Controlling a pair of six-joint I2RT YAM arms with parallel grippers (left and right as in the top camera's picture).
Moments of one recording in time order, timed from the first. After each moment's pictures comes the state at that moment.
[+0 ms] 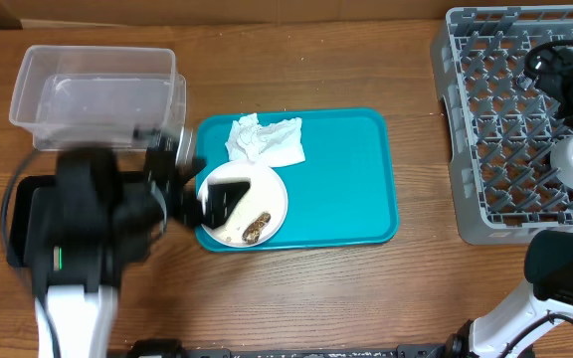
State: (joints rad) left arm 0.01 1.03 1.11 -0.80 0.79 0.00; right arm -0.31 1.93 2.27 -1.63 -0.11 0.31
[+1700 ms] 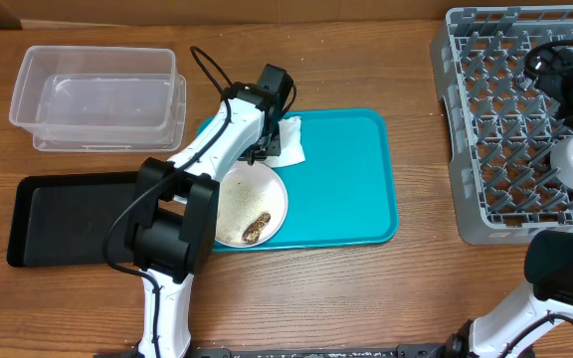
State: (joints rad) left arm -0.40 2.18 1.69 -0.99 -0.23 -0.48; right arm -0.31 1.93 2.27 -1.63 -0.11 0.31
